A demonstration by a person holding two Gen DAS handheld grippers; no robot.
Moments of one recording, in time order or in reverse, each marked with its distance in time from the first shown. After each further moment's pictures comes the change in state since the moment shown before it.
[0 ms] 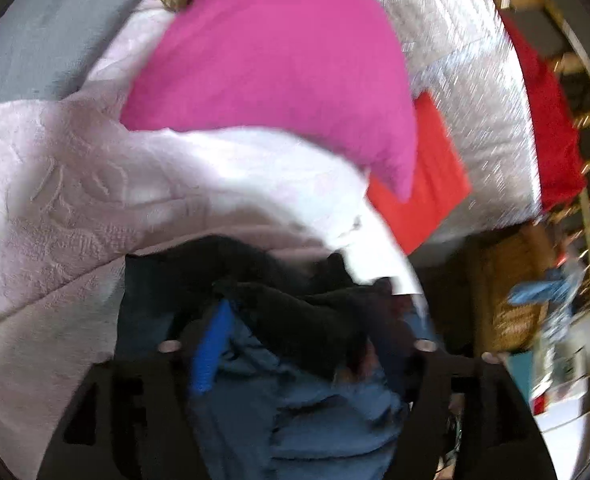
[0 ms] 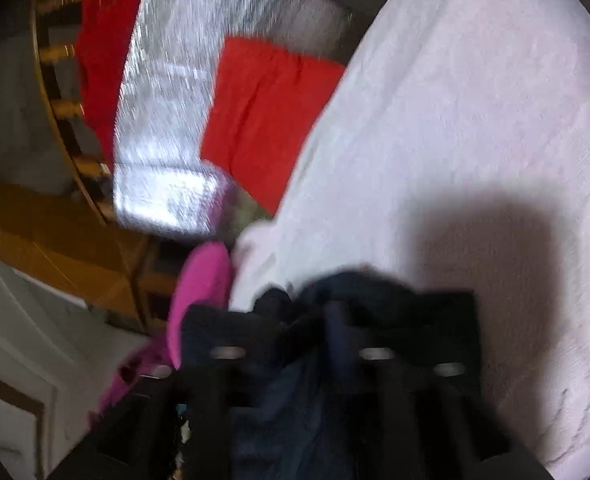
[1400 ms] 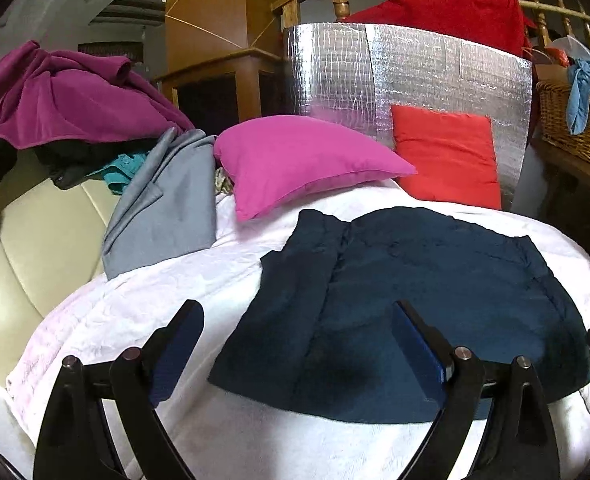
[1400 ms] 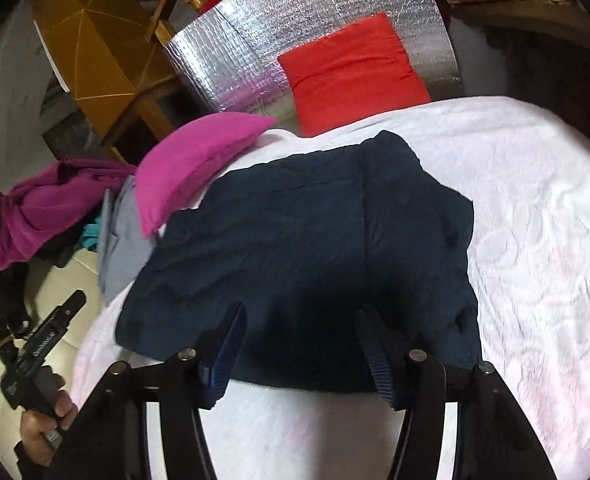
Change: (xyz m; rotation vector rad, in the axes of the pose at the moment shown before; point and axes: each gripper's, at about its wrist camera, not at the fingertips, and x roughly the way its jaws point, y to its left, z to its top) left arm -0.107 -0.087 -0.243 0.714 -0.505 0.633; right arm -0.070 0.115 -0.179 -0.753 0.186 -0.362
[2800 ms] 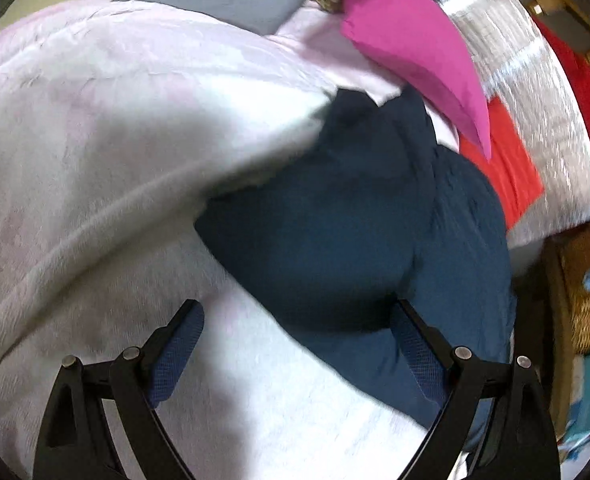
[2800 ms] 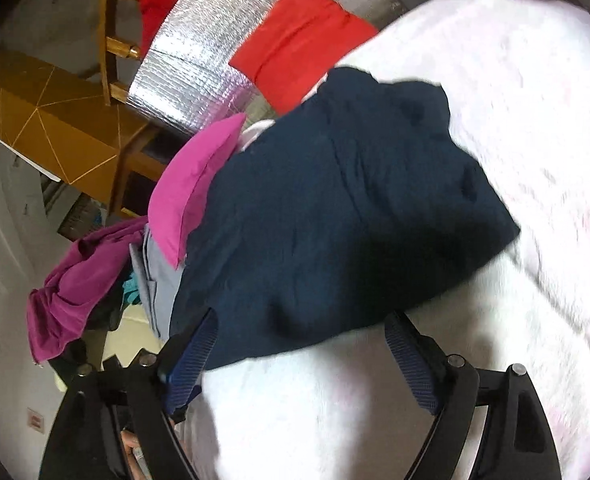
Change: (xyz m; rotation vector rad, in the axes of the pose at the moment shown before) left arm 0.097 0.084 -0.078 -0.713 0.497 -0.222; right arm 0.009 -0.037 -0.037 0.383 0.008 0.224
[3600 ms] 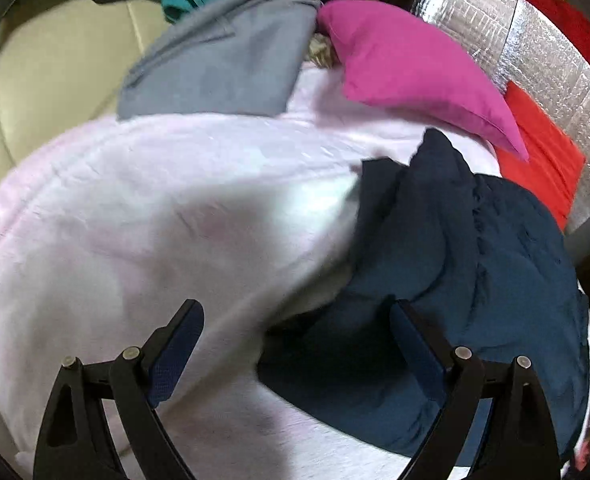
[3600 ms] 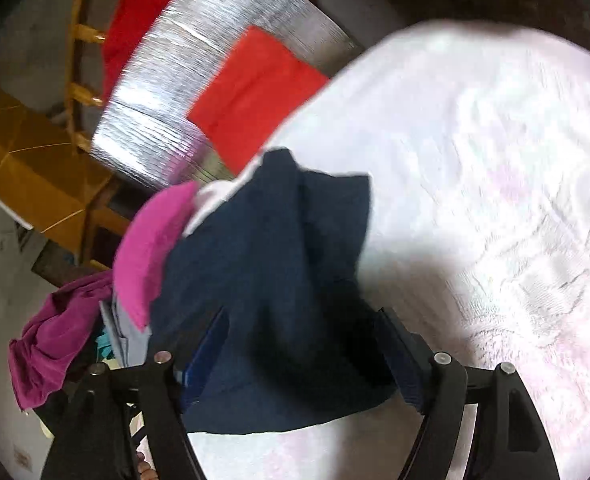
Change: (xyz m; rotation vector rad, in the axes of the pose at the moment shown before) left arm -0.006 -0.015 0.033 0.250 -0.186 0.260; right arm -0.013 -0.058 0.060 0.098 -0.076 -0.162
